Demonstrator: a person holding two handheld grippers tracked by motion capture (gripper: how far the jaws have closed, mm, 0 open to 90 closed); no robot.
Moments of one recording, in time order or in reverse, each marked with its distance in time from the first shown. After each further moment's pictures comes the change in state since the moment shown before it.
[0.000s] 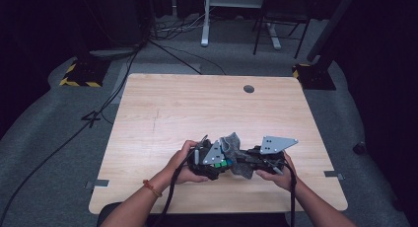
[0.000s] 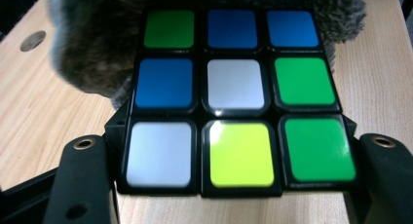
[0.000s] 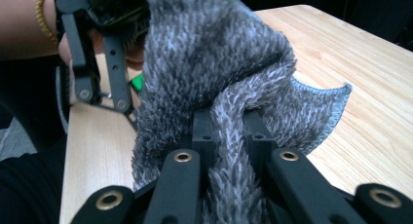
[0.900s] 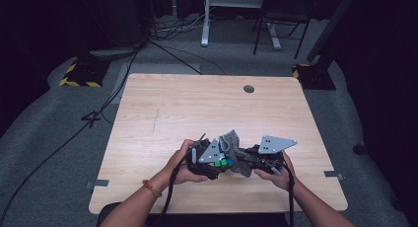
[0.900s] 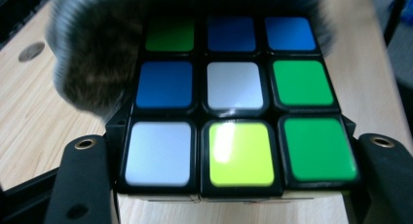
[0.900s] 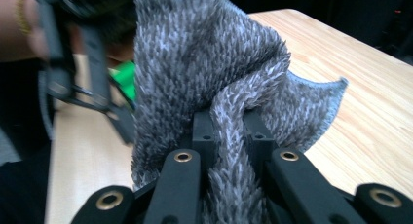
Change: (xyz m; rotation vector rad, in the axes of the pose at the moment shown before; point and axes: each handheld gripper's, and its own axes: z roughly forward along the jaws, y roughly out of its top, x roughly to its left) left arm 0.004 0.003 -0.013 -0.094 -0.049 -0.028; right arm 0.002 0.003 0.003 0.003 -0.057 -0.003
